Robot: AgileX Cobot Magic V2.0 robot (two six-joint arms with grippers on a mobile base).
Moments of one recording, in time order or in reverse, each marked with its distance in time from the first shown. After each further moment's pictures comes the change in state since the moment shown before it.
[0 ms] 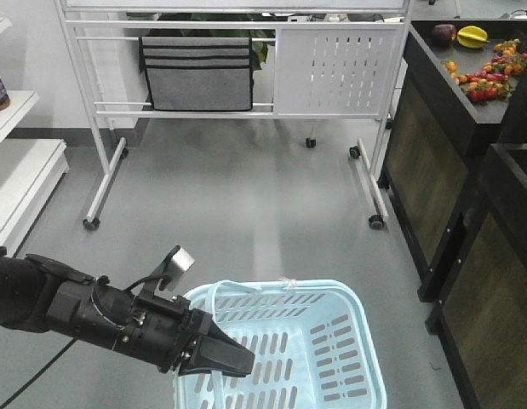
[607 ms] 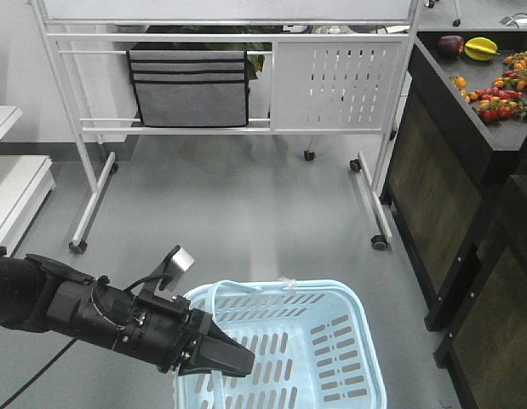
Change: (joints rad) left arm 0.000 0.000 0.000 0.000 0.000 0.000; right arm 0.000 0.000 0.000 0.000 0.000 0.000
